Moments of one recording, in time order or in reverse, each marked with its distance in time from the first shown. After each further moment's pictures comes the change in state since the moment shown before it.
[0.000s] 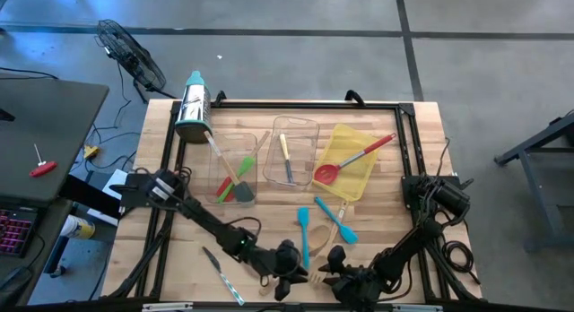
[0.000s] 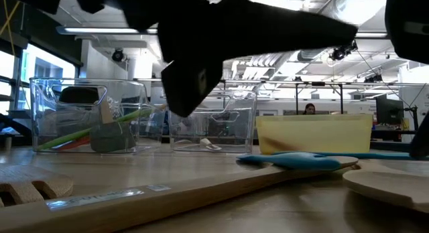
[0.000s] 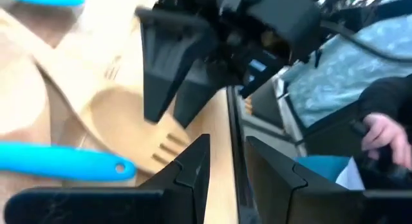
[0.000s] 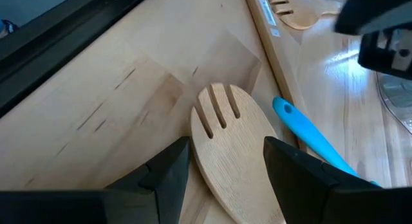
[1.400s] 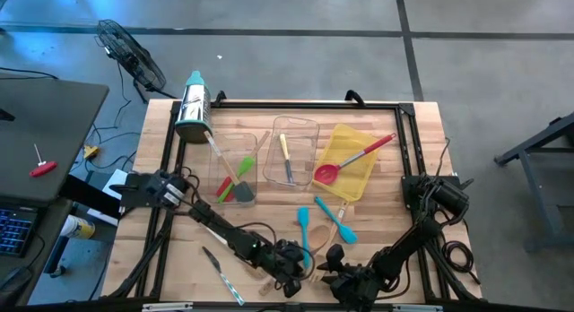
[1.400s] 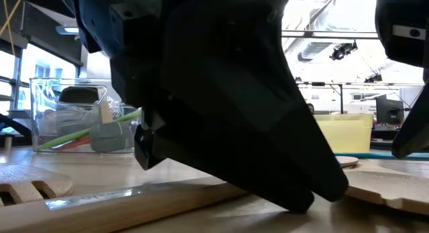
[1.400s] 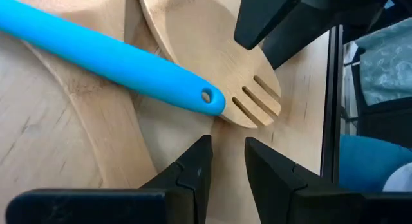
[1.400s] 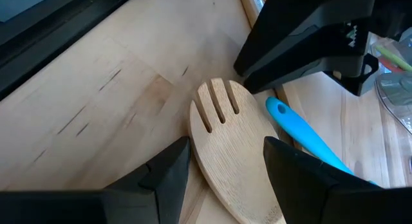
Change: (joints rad) left arm 0.038 0.107 0.183 -0.458 0.026 -0.219; right arm -0.014 0.000 -0.002 0.009 -0.005 -0.005
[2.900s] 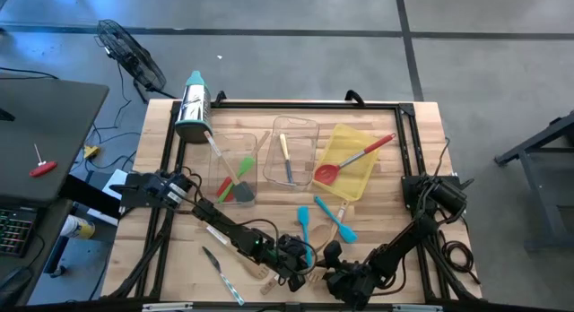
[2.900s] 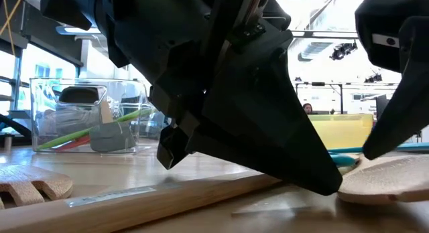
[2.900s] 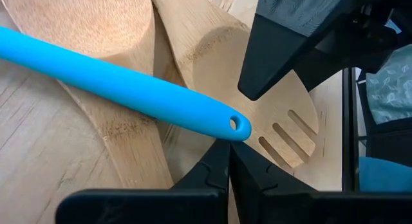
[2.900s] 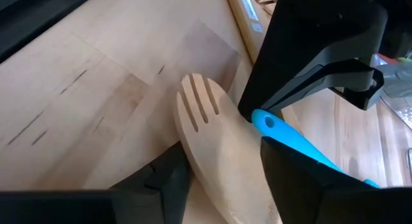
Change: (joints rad) left arm 0.020 0.007 -0.005 0.063 -0.053 0.033; right arm -0.034 0.000 0.000 0.005 0.000 0.002
